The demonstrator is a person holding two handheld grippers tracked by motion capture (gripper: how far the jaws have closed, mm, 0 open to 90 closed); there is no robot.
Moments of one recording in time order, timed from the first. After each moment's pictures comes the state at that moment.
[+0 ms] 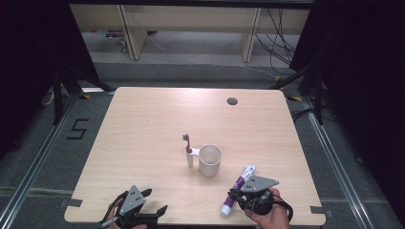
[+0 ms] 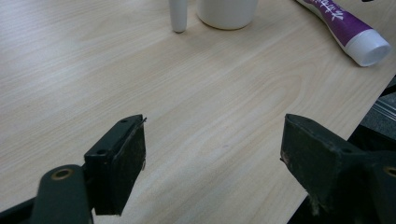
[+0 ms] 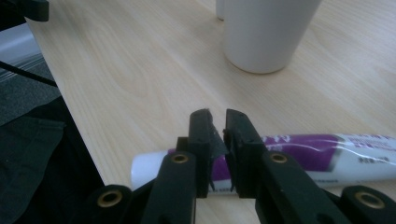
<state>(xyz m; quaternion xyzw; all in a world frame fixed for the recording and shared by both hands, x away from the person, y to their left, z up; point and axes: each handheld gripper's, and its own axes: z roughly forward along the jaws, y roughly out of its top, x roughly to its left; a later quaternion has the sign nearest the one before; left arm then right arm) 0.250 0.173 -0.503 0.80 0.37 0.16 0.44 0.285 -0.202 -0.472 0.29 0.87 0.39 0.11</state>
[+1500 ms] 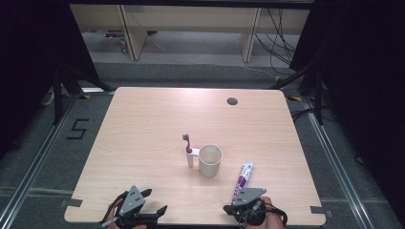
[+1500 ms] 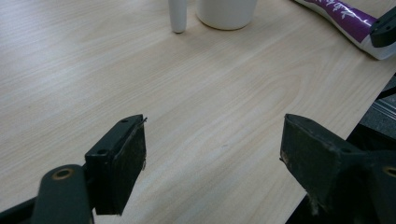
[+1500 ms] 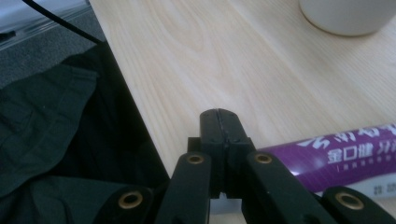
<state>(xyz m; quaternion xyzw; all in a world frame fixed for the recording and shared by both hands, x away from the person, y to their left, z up) 0.249 0.172 -0.502 0.80 0.37 0.16 0.44 0.265 -0.192 -0.488 0.25 0.90 0.34 0.06</state>
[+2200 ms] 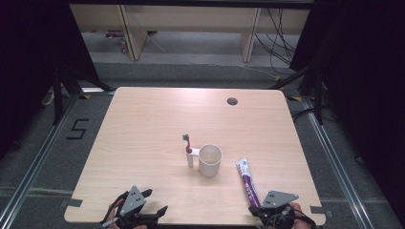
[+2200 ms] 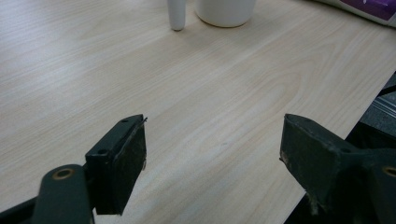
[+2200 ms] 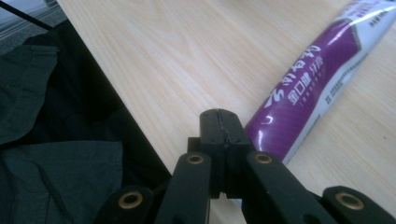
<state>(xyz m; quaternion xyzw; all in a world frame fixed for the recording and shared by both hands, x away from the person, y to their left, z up) 0.249 0.172 -0.503 0.80 0.37 0.16 0.44 0.251 -0.258 -0.483 0.32 0.88 0.33 0.10</state>
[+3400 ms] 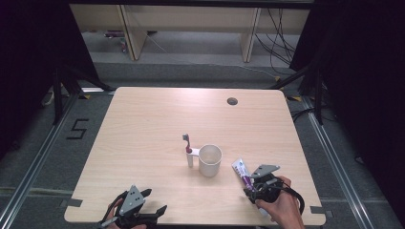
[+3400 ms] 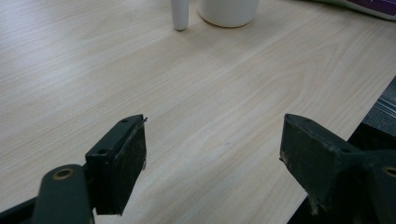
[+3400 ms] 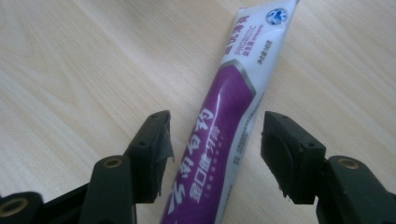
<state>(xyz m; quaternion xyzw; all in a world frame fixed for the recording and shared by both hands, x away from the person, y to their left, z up) 0.250 0.174 -0.503 0.80 0.37 0.16 0.44 0.319 -0.231 -0.473 0.38 0.89 0.22 0.14</state>
